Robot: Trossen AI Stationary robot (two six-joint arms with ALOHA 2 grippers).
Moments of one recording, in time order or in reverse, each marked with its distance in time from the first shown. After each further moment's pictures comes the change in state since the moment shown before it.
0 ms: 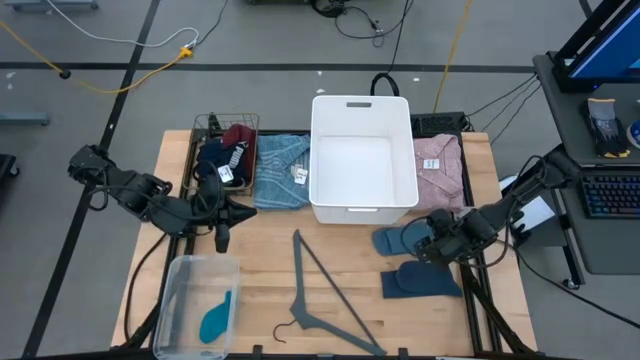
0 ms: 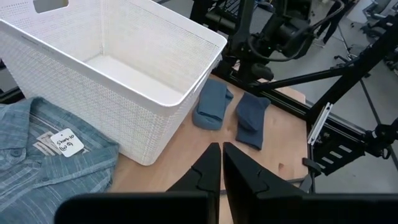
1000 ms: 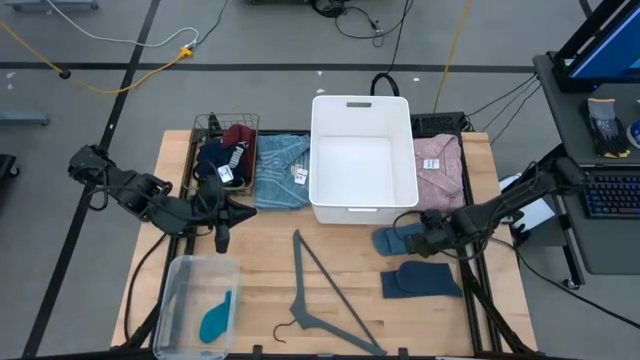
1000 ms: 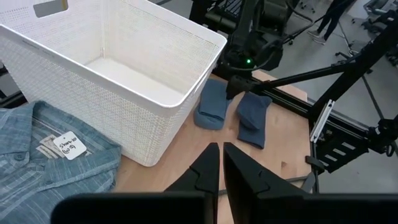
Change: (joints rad) left arm 0.000 0.000 0.000 -0.001 -0.001 0.024; right arm -0.177 0.000 -0.241 0.321 -0.076 0.027
